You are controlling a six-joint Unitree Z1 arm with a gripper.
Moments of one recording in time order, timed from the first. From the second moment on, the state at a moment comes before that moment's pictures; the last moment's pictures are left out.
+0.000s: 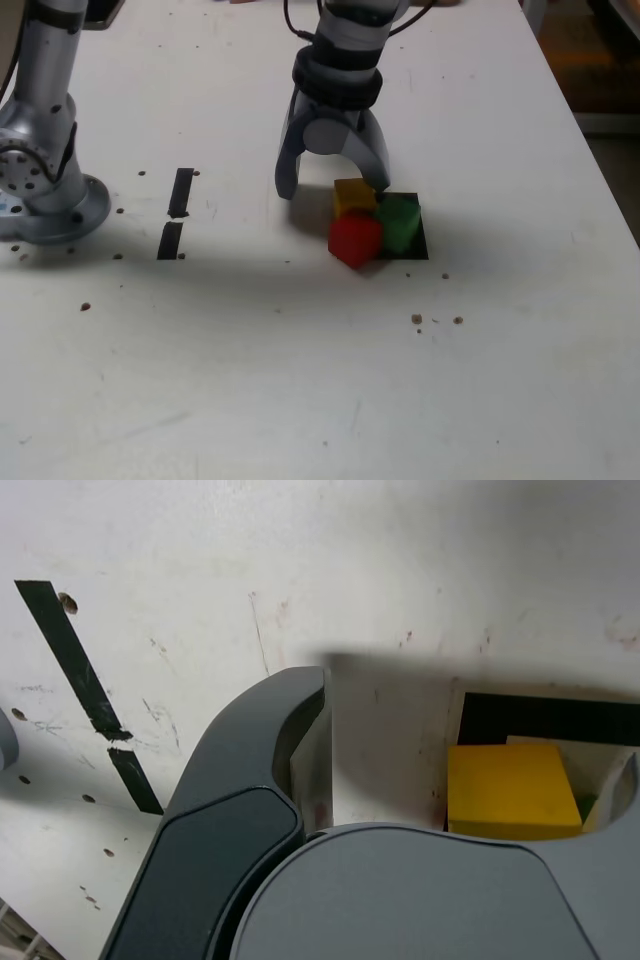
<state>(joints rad) 0.09 2.00 -1.31 1.15 -0.02 0.16</state>
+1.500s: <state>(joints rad) 0.18 1.93 -1.08 1.18 -0.15 0.29</state>
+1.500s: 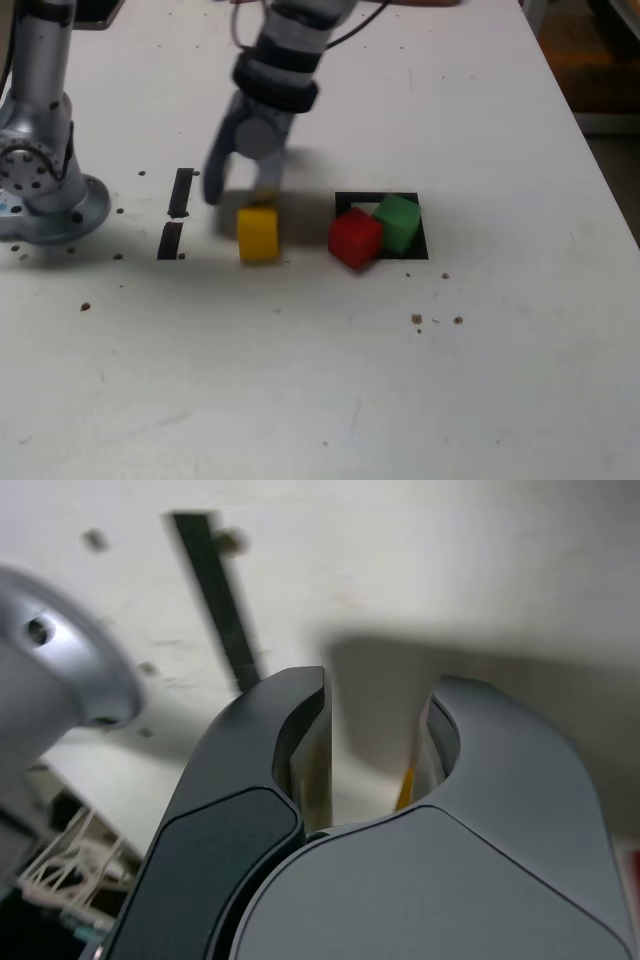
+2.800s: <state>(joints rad) -0.05 1.88 -1.57 1.29 0.05 0.62</state>
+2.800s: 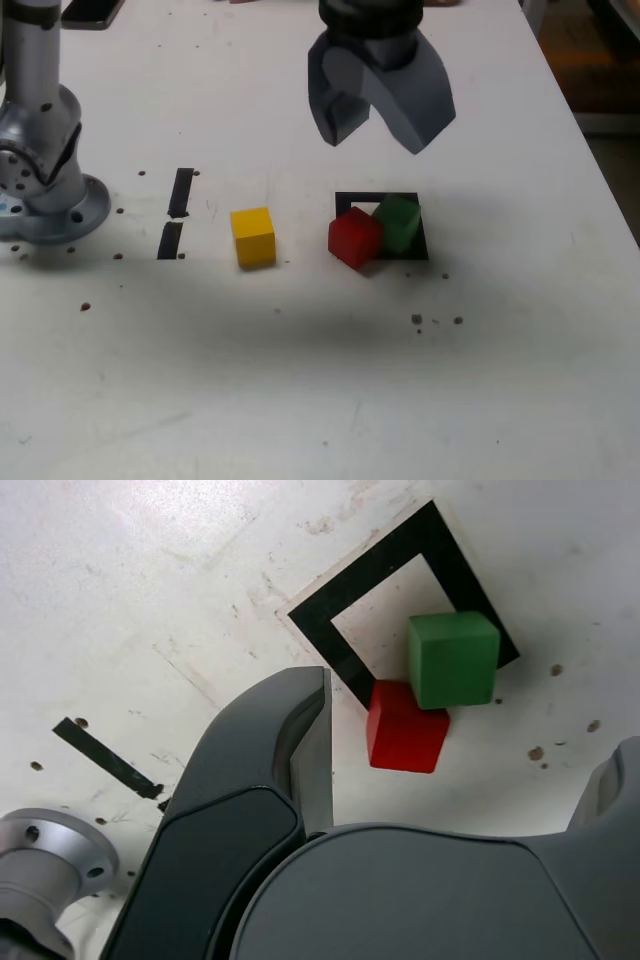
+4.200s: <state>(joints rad) 0.01 2.03 -1.52 1.08 -0.04 0.65</state>
